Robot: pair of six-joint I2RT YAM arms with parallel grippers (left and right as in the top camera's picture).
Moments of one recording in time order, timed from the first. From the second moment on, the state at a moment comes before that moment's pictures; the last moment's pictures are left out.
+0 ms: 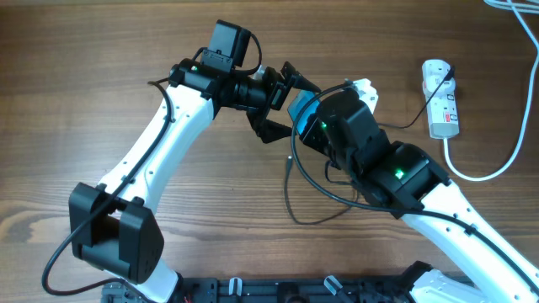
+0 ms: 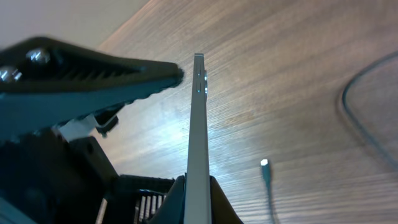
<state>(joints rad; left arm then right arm) -0.39 1.77 1.52 -0.81 0.95 -1.26 0.69 1.27 1.20 -0.71 0.20 1.09</state>
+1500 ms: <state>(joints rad) -0.31 1.77 1.52 -0.80 1.15 -1.31 0.68 1.26 1.20 -0.60 0.13 2.06</state>
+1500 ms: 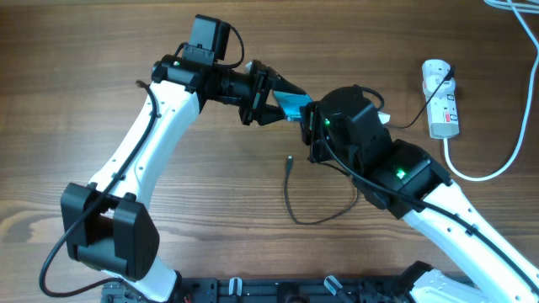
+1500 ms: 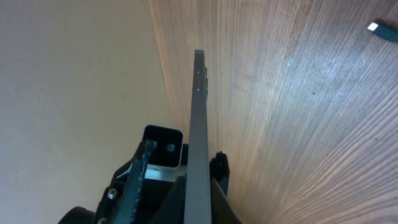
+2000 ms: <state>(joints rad) -0.29 1.77 1.52 -0.80 1.17 -1.31 0.68 1.26 1.20 -0.54 0.12 2.06</state>
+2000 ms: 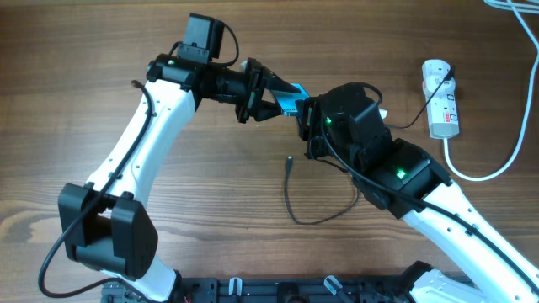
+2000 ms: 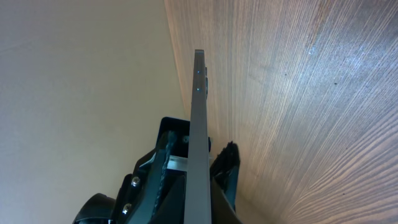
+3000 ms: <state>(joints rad) -0.28 1.77 1.52 -0.79 1.21 -1.31 0.68 1.26 1.20 -0.51 0.11 2.10</state>
